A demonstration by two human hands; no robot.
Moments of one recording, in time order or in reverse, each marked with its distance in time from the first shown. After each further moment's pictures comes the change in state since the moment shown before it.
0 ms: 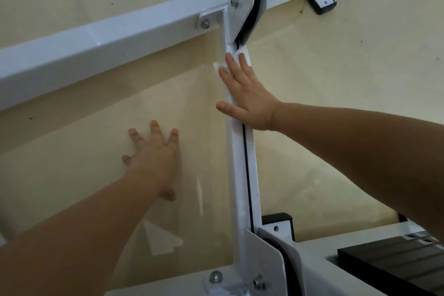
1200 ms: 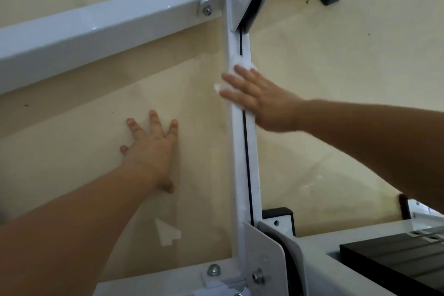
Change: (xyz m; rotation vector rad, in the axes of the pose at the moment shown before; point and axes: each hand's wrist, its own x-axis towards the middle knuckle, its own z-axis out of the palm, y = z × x) left_hand 0.003 -0.003 0.002 0.018 0.013 0.013; right_hand -0.027 0.031 0.006 -0.392 0.045 -0.397
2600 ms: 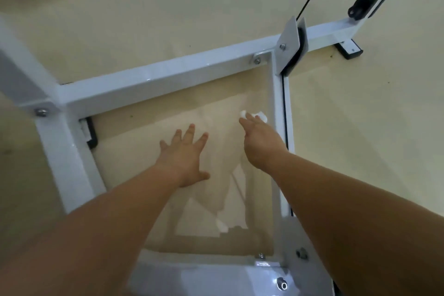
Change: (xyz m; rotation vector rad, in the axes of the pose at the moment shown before) left_hand -0.067 -0.075 -0.005 -0.074 0.220 0.021; right_hand 0.071 -0.168 -0.073 0.588 -0.041 0.704
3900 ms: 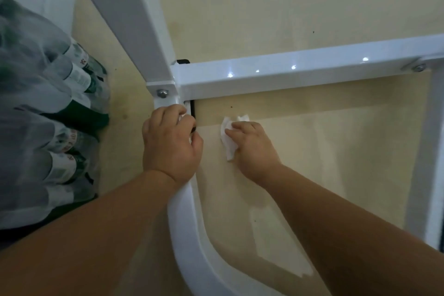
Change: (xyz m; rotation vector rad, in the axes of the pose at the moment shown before) left_hand -0.060 -0.173 0.010 -0.148 0.821 -0.384; right_hand 0.089 -0.164 0.133 0.023 -0.096 -0.508
